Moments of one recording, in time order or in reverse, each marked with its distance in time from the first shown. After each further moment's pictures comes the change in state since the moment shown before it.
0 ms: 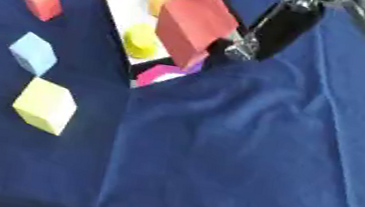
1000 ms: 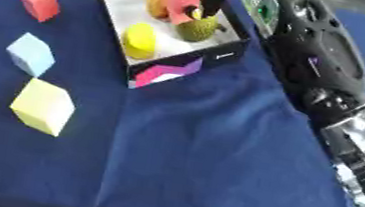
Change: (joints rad) left arm -0.020 -0.015 -0.018 0.000 0.003 0.005 -0.021; right arm -0.130 0.392 -0.128 0.801 0.594 -0.197 -0.247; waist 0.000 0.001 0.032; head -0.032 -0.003
